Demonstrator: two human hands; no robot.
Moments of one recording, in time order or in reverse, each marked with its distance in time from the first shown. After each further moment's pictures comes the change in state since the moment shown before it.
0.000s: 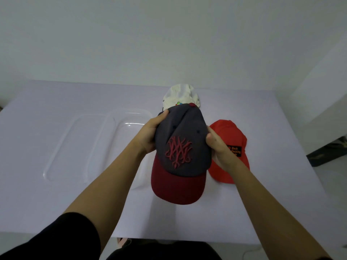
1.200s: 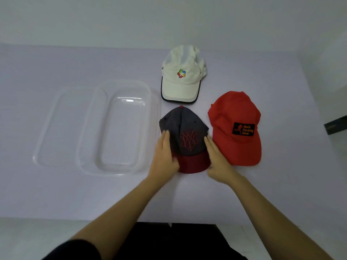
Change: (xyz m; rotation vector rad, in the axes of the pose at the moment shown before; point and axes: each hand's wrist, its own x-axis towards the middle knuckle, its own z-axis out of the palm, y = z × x) left_hand -0.021 -0.149 -0.016 1.042 0.351 0.150; right_hand -0.018 0.131 -0.002 -0.804 0.001 0.214
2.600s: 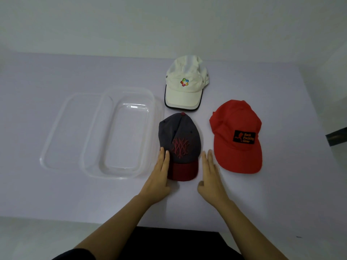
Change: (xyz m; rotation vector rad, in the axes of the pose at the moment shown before) left_hand -0.027 -0.049 0.000 0.132 -0.236 0.130; right_hand -0.022 -0.013 0.046 -0.059 0.200 0.003
